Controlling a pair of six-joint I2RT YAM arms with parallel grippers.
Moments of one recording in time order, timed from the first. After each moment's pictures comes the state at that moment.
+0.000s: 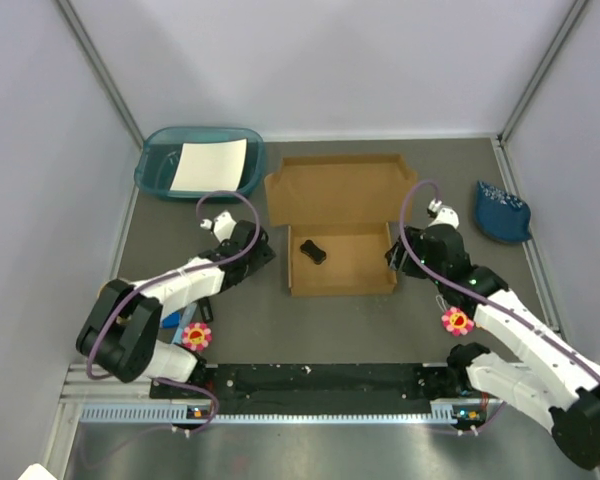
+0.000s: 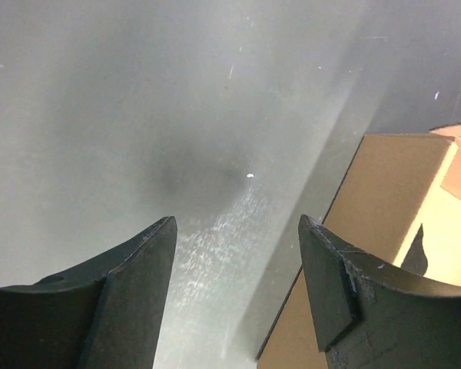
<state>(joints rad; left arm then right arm) -0.52 1.43 0.68 -0.12 -0.34 -1.04 0.50 0.91 0.63 -0.37 0.16 0.62</state>
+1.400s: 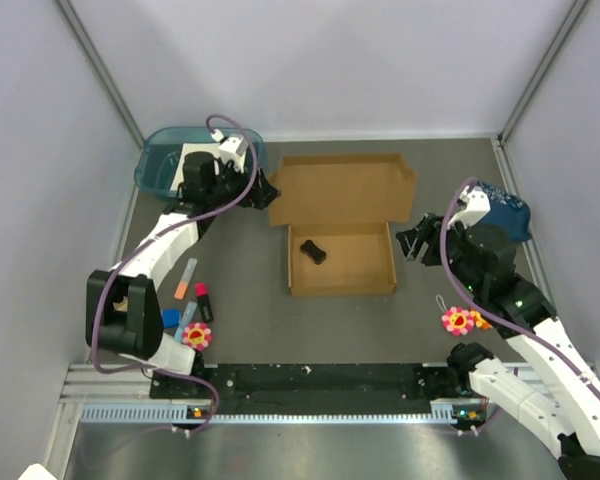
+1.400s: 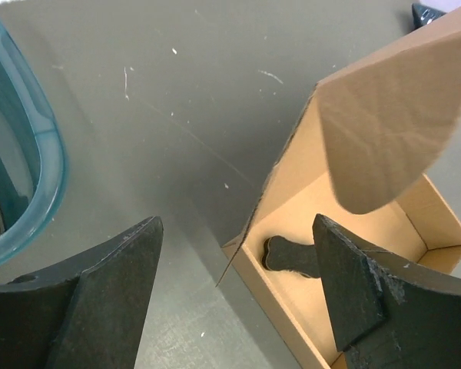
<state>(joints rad) -0.18 1.49 1.09 0.04 0.54 -0.16 0.50 0.65 0.83 -0.46 0.11 0.43</state>
